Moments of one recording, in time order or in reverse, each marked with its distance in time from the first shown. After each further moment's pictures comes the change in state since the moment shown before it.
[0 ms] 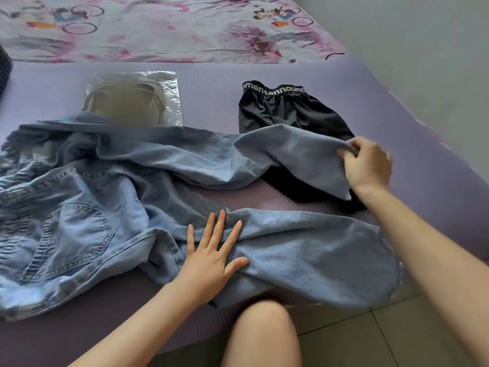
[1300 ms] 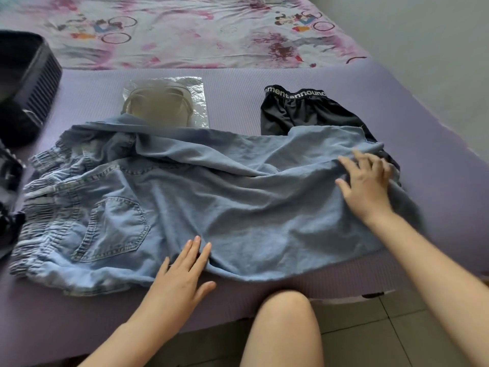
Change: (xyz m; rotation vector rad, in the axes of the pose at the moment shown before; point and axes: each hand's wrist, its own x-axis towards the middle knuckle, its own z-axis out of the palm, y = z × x) left_hand -0.095 -0.051 -0.017 0.122 0.098 -0.063; right_hand -0.041 0.011 0.022 -0.246 -0.181 -0.338
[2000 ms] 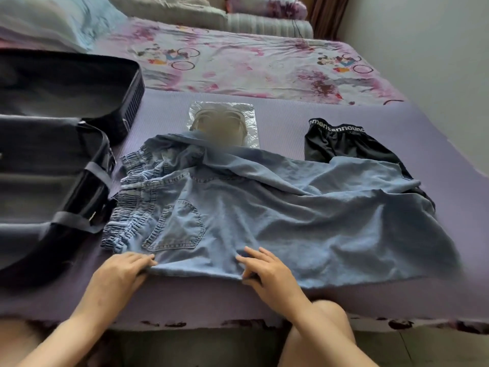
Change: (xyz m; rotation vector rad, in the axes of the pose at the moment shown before) left_hand -0.107 -0.153 -0.032 -0.111 0.299 -0.175; right_hand -0.148 -0.223 0.032 0.628 -0.260 -0.623
